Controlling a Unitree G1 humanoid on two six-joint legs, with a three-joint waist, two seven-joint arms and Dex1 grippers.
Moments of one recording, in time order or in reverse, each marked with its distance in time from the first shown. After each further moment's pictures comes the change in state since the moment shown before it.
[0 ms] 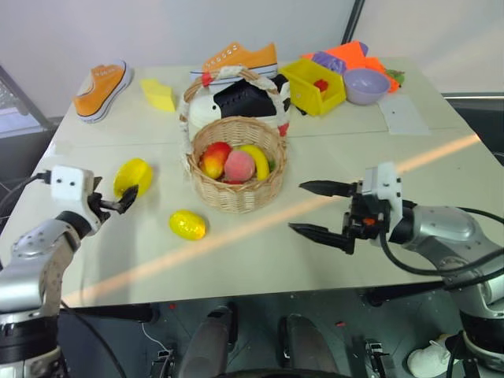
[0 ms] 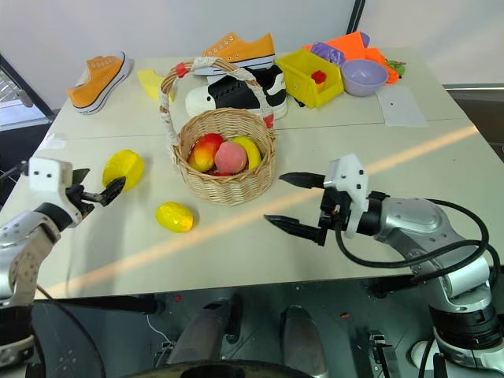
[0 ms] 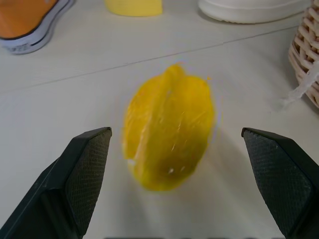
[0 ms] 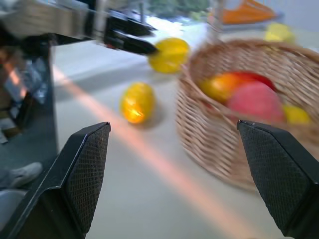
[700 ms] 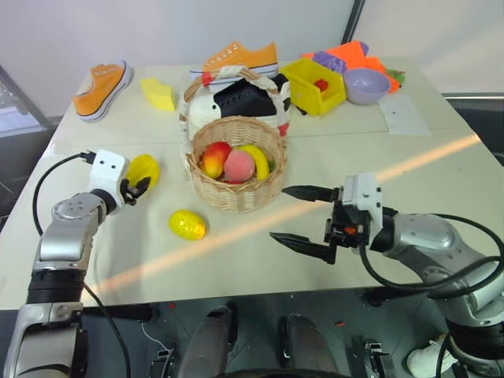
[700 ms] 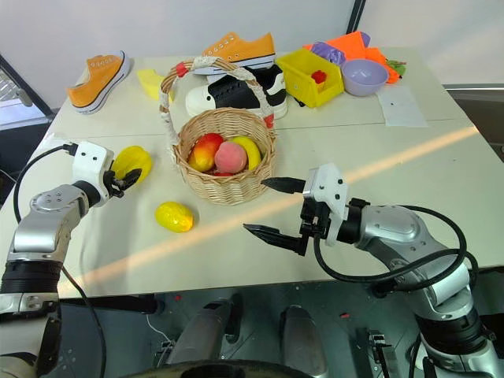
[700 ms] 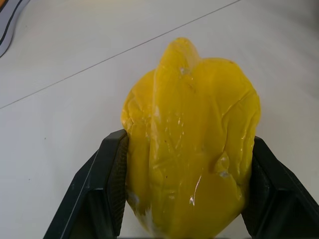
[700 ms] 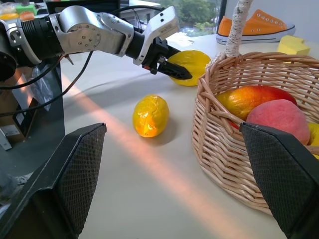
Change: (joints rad) left arm -0.207 0.006 -0.179 0.292 0.187 -0.105 -0.042; right arm 0.042 0.035 0.065 -0.026 -0.028 -0.046 -0.054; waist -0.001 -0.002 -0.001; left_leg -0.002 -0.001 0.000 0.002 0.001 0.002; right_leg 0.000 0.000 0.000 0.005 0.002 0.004
